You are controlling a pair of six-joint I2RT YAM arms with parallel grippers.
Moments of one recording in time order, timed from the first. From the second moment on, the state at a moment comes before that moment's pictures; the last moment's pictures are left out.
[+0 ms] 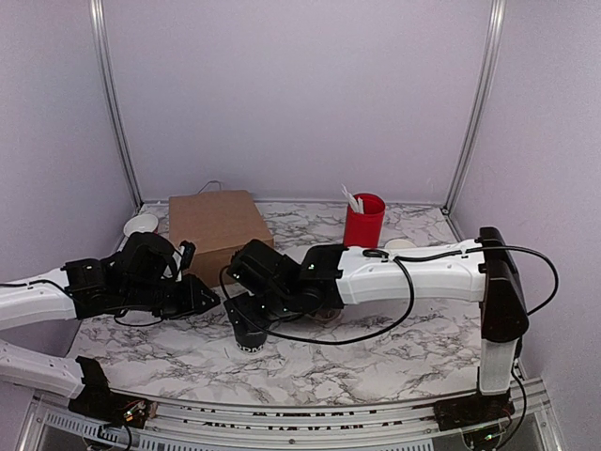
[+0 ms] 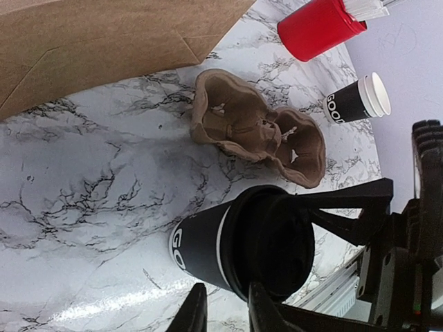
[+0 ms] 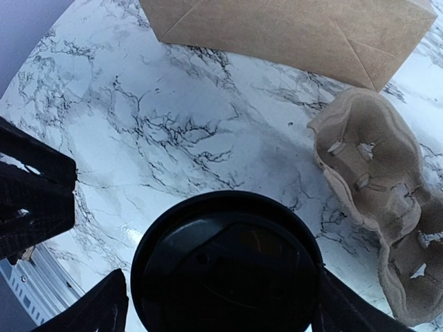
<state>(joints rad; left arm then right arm) -0.88 1.03 0.73 -0.43 0.00 -0.88 1.26 2.00 1.67 -0.60 0.24 0.60</state>
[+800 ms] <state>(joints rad) -0.88 0.98 0.56 -0.33 0.15 -1.01 1.16 1.78 1.46 -0.48 0.06 0.58</state>
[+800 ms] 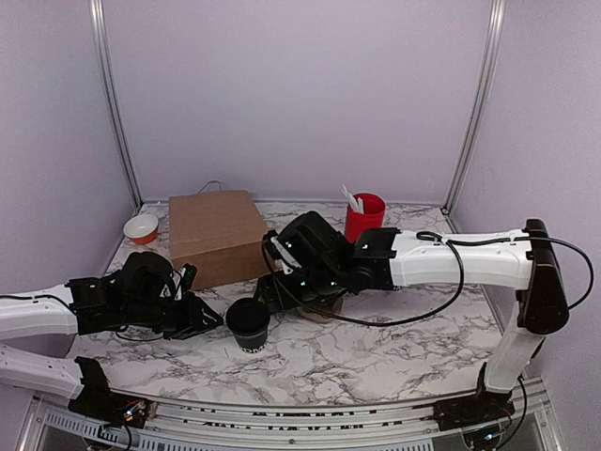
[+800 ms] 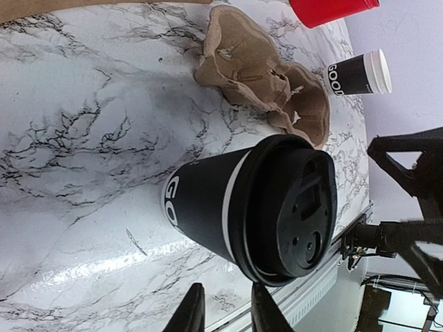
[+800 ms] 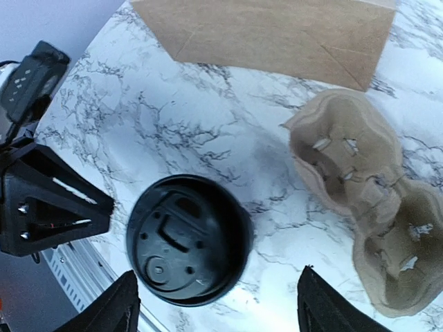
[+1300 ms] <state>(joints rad) -0.89 1.01 0.56 -0.26 0.16 -1.04 1.02 1.71 1.21 -0.25 -0.19 0.63</state>
